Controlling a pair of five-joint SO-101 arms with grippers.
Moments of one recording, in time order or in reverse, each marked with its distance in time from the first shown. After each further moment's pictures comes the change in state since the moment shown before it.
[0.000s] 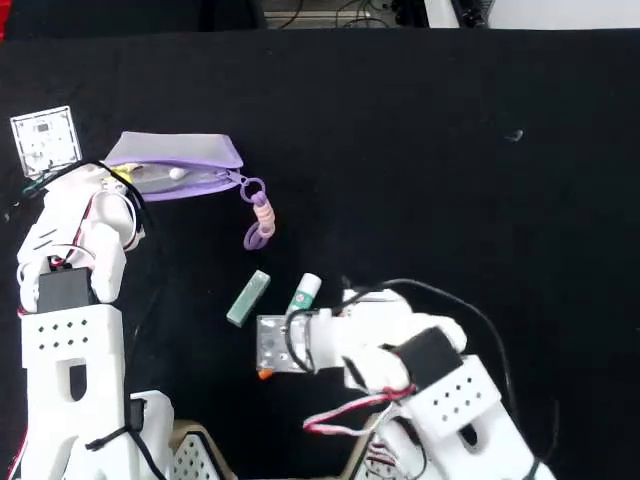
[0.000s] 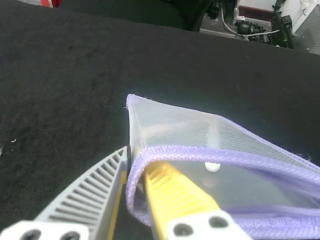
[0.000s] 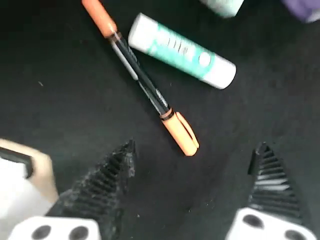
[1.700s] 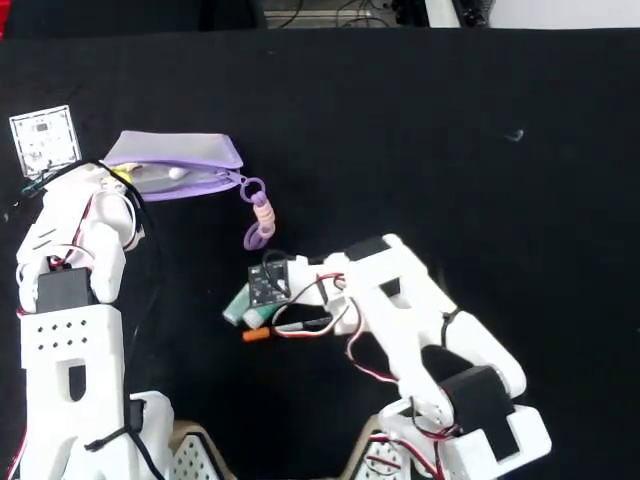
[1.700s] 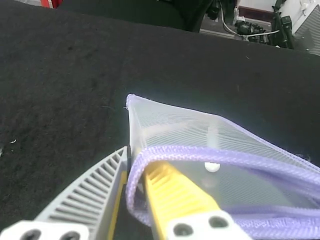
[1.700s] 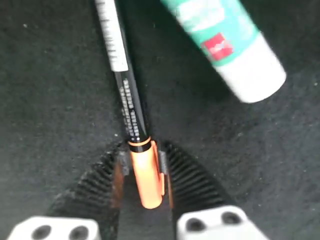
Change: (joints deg) left arm 0.0 0.0 0.0 -0.2 0.0; right arm 5.8 57.0 -14.9 -25.0 9.1
